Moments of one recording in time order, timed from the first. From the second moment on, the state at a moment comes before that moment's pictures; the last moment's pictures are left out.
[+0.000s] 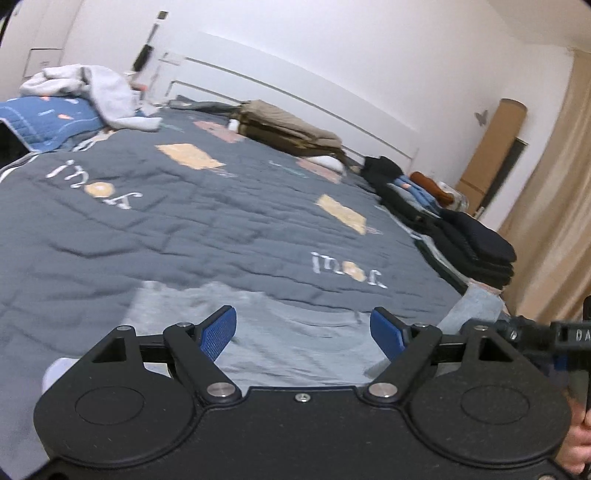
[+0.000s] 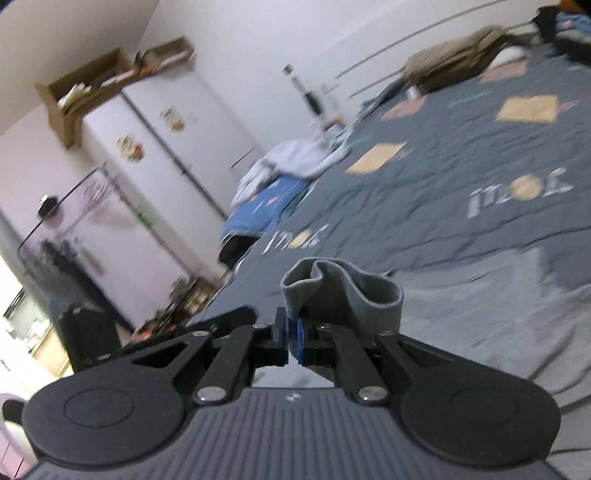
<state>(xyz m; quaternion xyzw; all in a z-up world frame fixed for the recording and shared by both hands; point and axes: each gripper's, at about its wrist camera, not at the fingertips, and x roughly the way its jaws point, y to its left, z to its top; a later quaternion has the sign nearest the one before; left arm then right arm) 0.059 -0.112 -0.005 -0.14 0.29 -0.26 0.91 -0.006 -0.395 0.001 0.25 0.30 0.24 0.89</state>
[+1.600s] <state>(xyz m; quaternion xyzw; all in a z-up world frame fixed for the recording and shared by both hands) 0.095 -0.100 -0.045 0.00 0.34 -0.25 0.91 0.015 -0.415 -0.067 0.22 0.37 0.15 0.89</state>
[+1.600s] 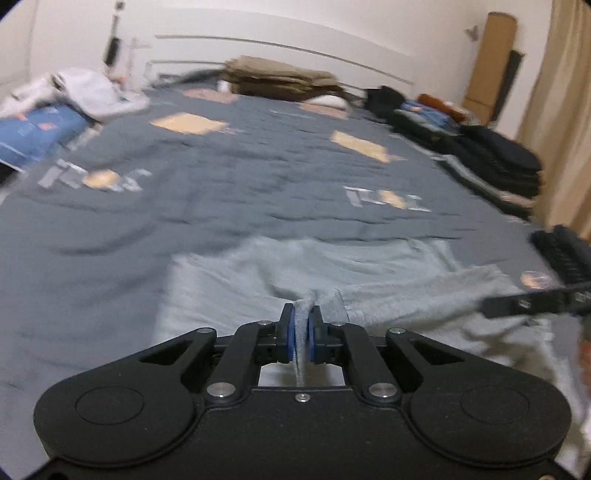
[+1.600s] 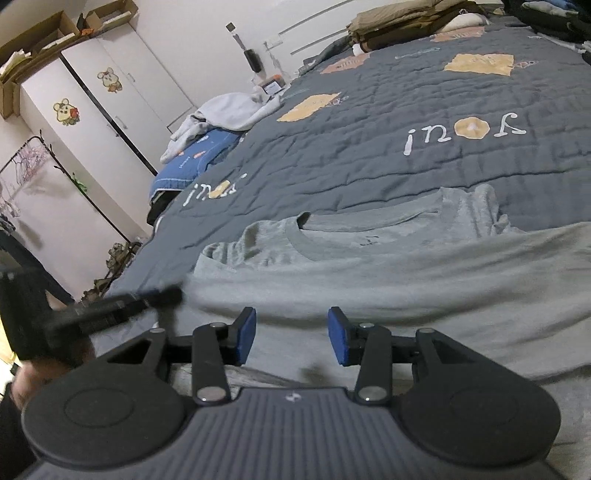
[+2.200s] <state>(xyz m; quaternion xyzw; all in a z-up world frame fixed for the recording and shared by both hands) 0.082 -0.115 -0.060 0.05 0.35 -0.27 0.90 -0.002 -0.442 -0.066 0.14 0.38 0.09 0.91</state>
